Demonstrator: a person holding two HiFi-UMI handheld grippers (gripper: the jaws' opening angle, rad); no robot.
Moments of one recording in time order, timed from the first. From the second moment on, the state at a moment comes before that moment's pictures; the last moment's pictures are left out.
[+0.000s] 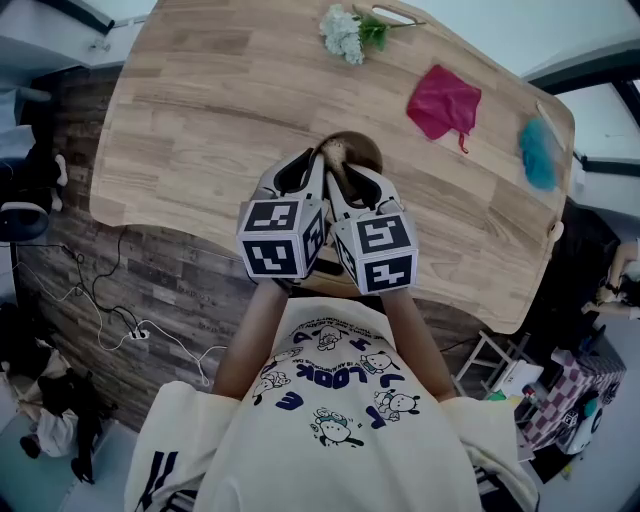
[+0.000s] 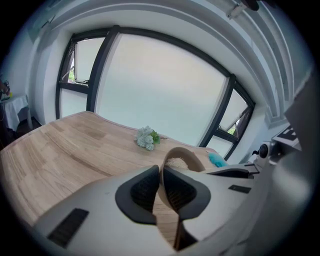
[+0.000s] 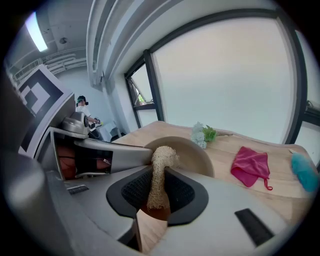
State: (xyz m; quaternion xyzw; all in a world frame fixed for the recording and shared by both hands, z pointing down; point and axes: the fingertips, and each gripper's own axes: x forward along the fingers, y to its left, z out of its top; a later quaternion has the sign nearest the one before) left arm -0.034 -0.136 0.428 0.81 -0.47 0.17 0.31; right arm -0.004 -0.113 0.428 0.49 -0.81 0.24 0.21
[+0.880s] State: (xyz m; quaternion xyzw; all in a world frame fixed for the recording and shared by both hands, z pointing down) left arm -0.038 -0.128 0.401 0.83 -0.47 0.14 0.27; right arm -0.007 -0.101 0.399 0.37 -0.81 0.45 0.04
